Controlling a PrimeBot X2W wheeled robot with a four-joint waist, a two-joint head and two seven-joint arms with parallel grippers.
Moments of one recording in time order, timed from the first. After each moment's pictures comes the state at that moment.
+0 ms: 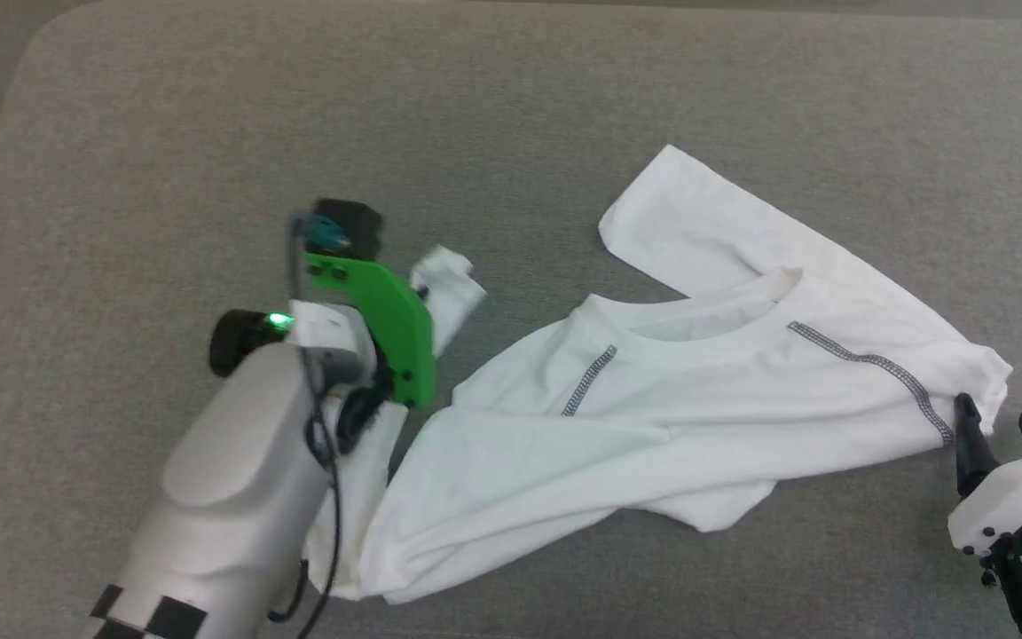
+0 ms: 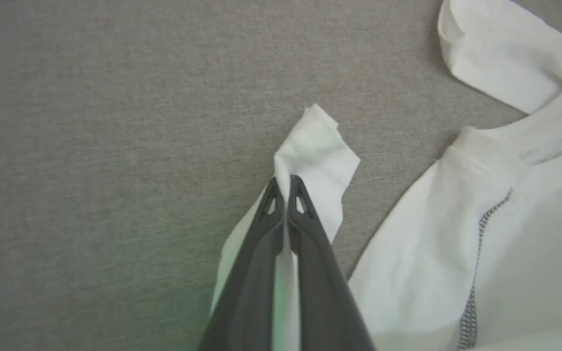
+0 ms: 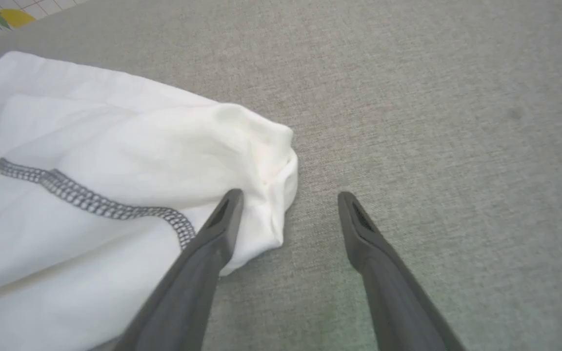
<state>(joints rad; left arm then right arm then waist) -0.67 0.22 -0.52 0.48 -0.61 0.04 0.44 -0.15 -0.05 -0.40 0.22 0.19 0.13 0.21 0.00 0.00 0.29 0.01</state>
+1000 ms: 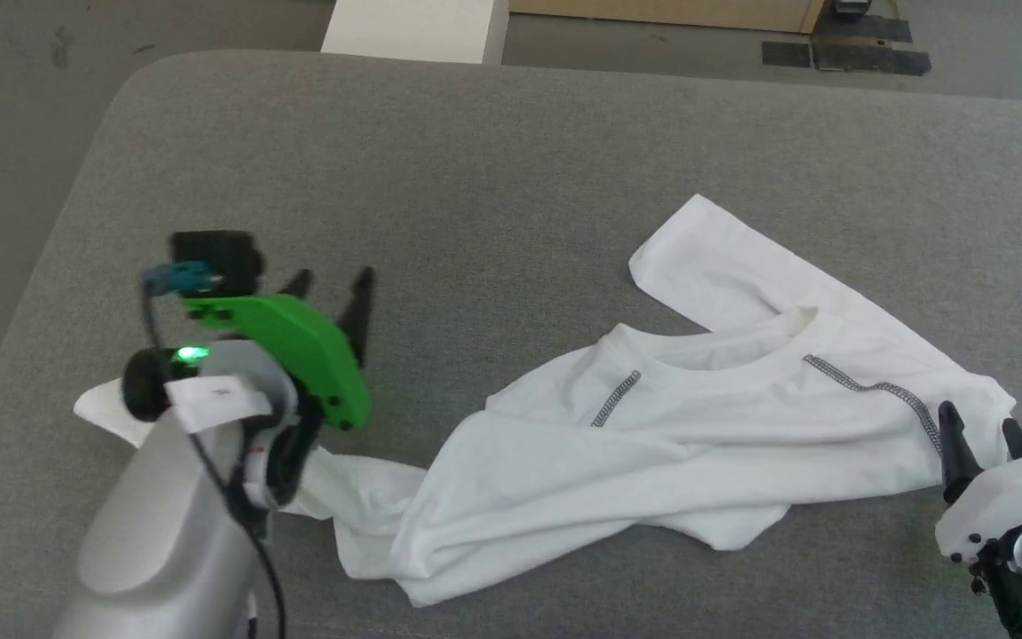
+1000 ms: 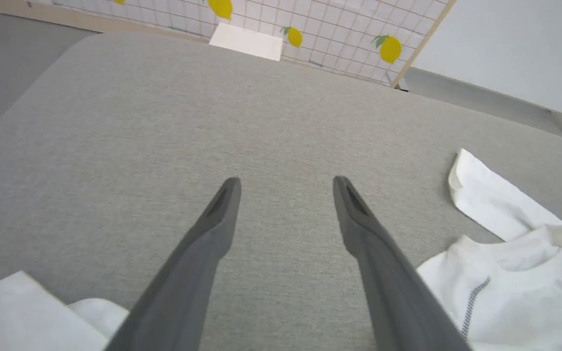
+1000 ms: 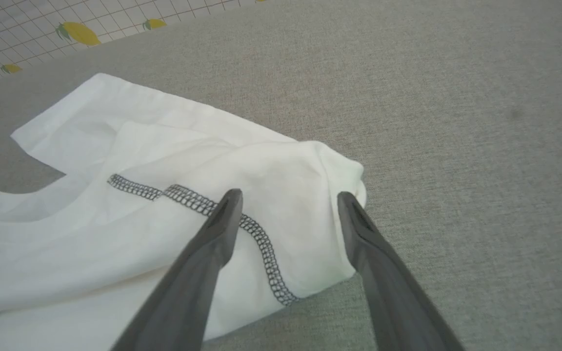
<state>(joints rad) -0.45 0.34 -0.37 0.14 -0.68 0.18 0.30 -0.13 -0.05 -0.37 0.22 0.18 0.13 0.23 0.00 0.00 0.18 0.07</state>
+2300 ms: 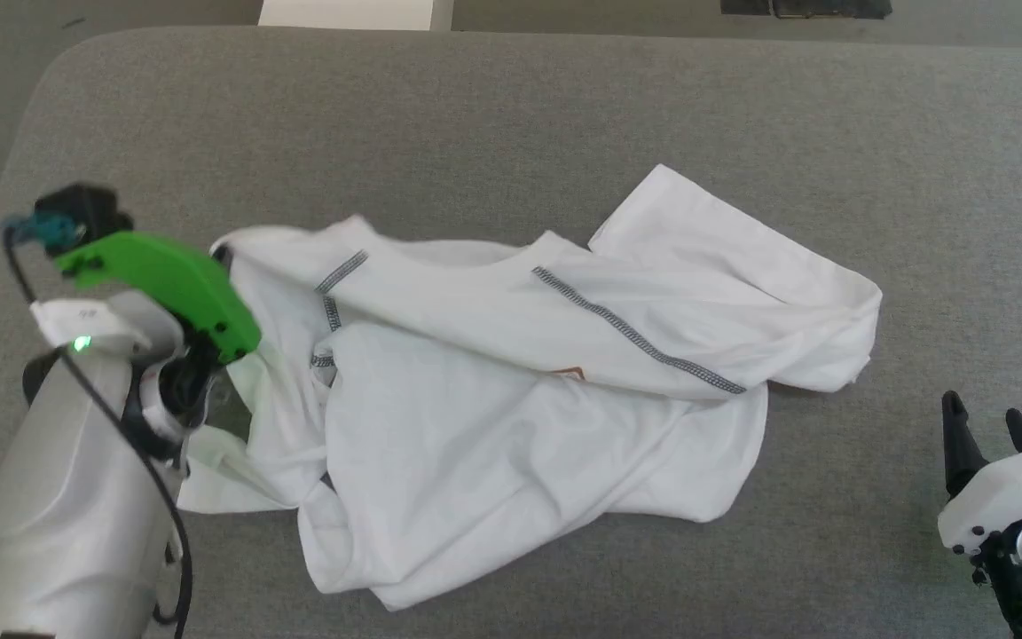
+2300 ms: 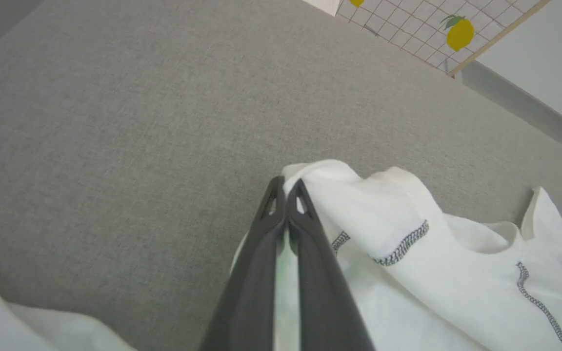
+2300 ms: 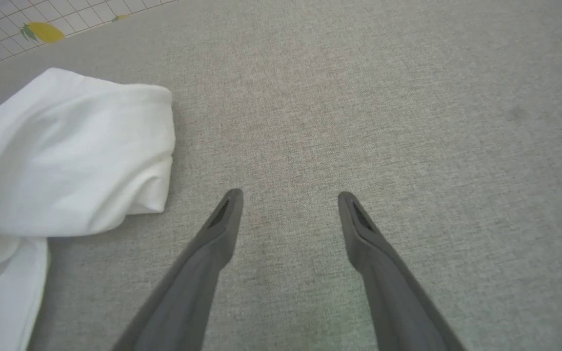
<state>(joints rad) -0.59 0.36 -0.27 0.38 -0.79 0.22 0.37 -0.14 -0.05 -0.37 0.22 0.19 0.13 0.21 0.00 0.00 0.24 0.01</state>
